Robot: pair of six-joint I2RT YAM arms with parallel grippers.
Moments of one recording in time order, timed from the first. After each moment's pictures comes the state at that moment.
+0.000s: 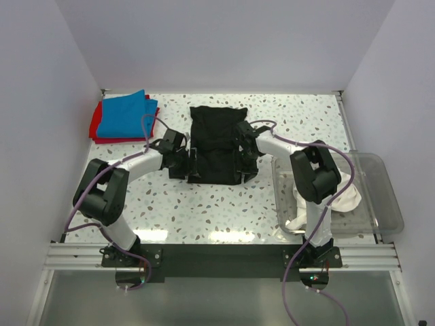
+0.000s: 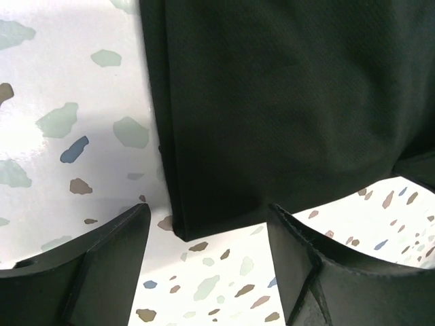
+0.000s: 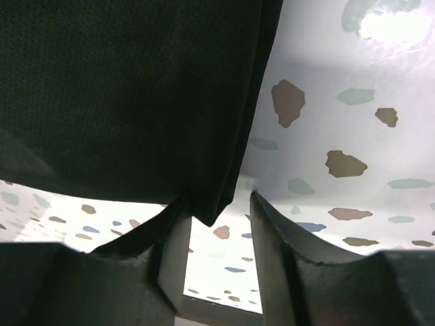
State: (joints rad) left arm -0.40 1.69 0.97 -0.37 0.20 -0.50; right arm 0.54 2.01 1.41 -0.81 -0.16 0.52
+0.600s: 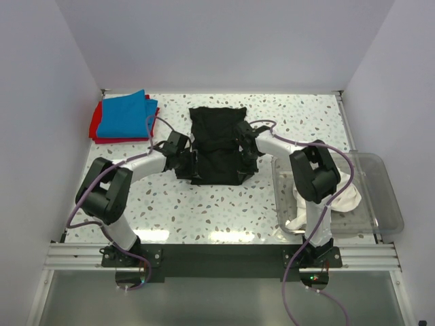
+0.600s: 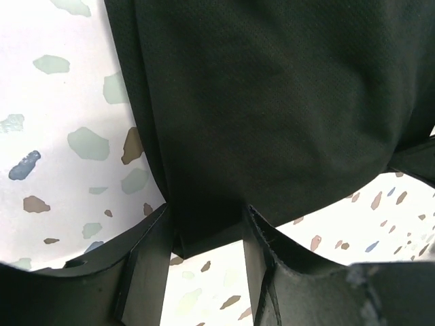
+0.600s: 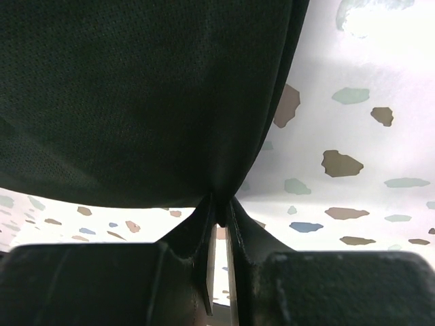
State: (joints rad) left arm -0.43 1.71 0.96 -0.30 0.21 -0.52; right arm 0.54 2.02 1.42 -0.83 -0.14 0.52
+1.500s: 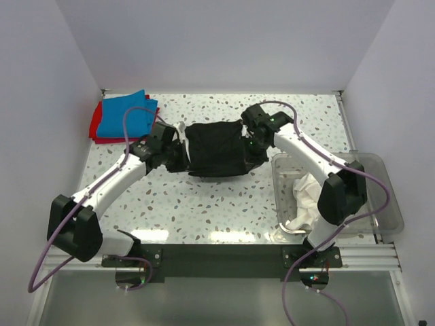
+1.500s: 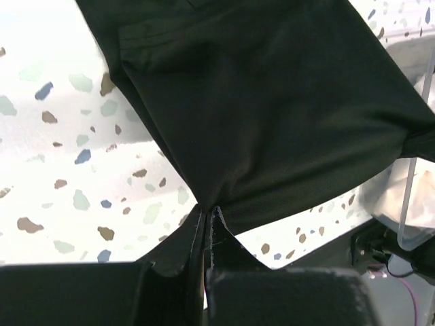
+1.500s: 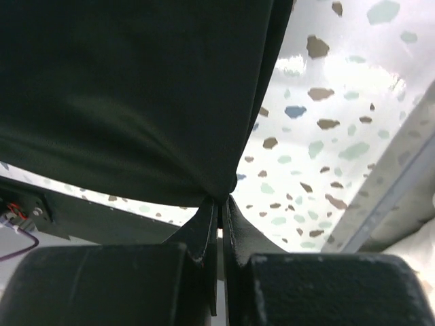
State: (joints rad) left arm -0.44 1.36 1.03 -0.58 0.23 -0.54; right arm 0.56 1.73 1.54 -1.10 -0.10 0.47
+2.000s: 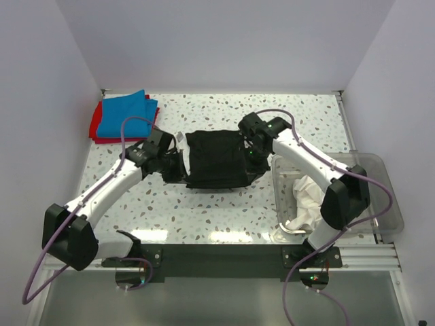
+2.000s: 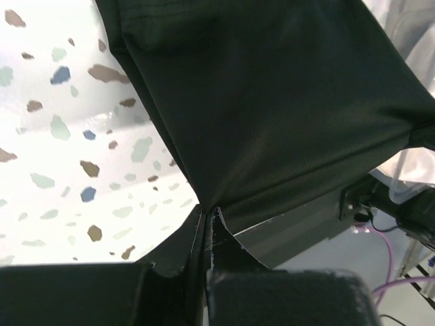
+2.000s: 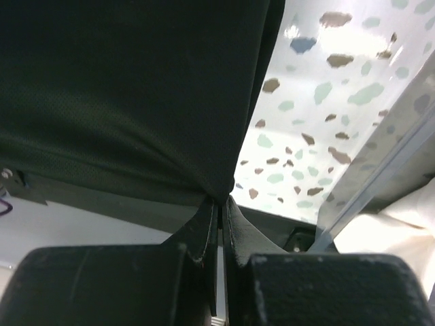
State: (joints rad) left arm -0.44 1.29 1.00 -0.74 0.29 -0.57; right arm 0.61 1.68 1.49 -1.20 -0.10 0.48
